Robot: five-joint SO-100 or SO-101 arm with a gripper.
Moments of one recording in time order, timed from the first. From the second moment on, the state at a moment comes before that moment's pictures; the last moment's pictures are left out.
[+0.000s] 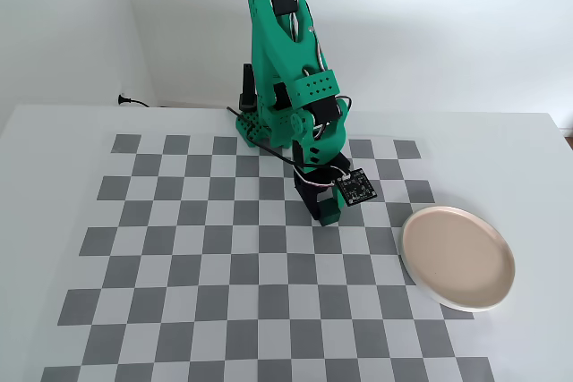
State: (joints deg) arm -28.9 117.3 149.7 38.7 -84.2
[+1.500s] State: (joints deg) arm -45.2 88.2 75.3 80.2 -77.3
